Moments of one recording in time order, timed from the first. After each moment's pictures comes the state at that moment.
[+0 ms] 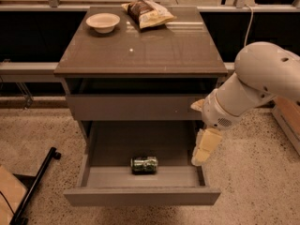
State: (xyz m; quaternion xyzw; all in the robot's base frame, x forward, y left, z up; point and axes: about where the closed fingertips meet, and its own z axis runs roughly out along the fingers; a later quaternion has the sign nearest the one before) arm 0.483 -0.135 0.765 -0.63 0.74 0.12 0.18
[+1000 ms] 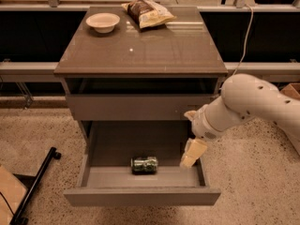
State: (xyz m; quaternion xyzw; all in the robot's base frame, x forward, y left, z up) arm 0.512 -0.122 0.693 -0.62 0.75 0.12 0.22
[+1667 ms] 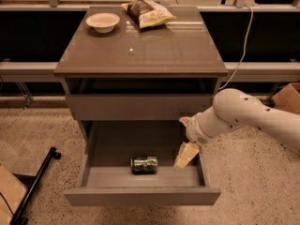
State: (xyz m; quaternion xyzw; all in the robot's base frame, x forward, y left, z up) arm 0.539 -0.115 0.633 -0.61 0.75 0.14 0.23
